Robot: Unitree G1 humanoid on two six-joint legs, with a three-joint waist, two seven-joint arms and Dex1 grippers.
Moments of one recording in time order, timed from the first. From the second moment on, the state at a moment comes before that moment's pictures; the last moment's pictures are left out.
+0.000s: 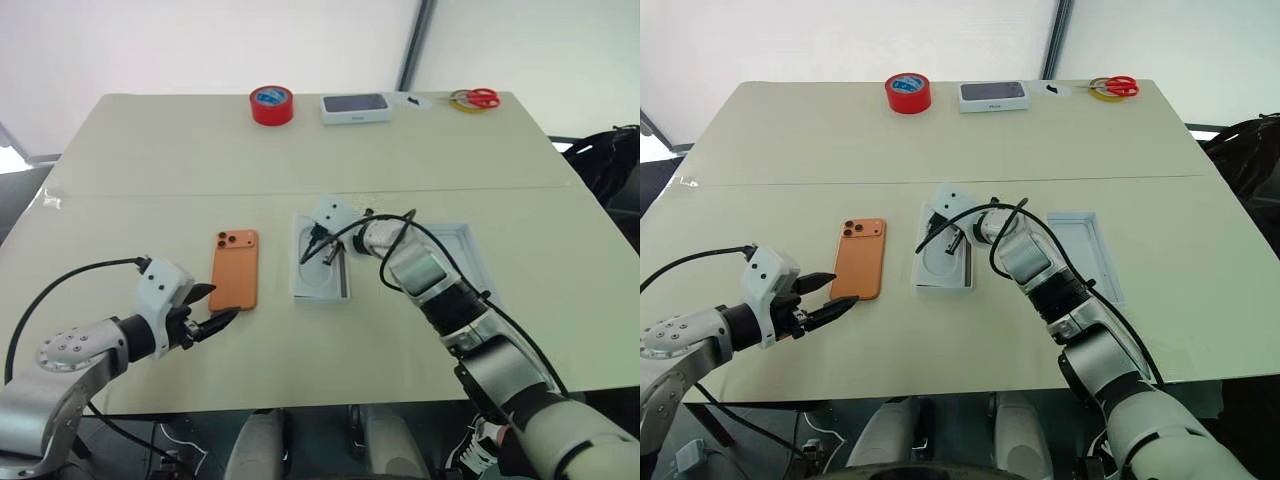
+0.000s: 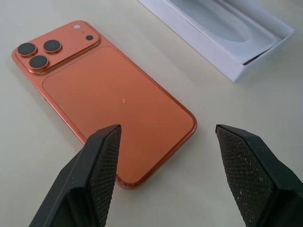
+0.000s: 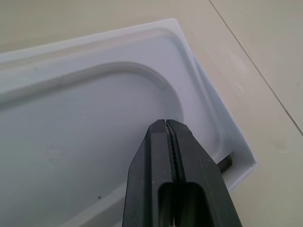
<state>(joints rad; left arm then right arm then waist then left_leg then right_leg) 0.13 0.71 0.30 -0.63 -0.55 0.84 -0.66 -0.84 -0.29 0.47 0.29 -0.18 0.61 0.60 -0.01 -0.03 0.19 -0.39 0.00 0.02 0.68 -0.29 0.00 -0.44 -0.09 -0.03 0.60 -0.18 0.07</state>
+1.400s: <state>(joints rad) 0.12 0.70 0.34 -0.59 -0.61 0.84 -0.61 -0.65 -0.52 0.56 -0.19 -0.17 0.58 1.02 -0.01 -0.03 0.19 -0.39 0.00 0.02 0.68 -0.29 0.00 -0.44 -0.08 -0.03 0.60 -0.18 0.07</state>
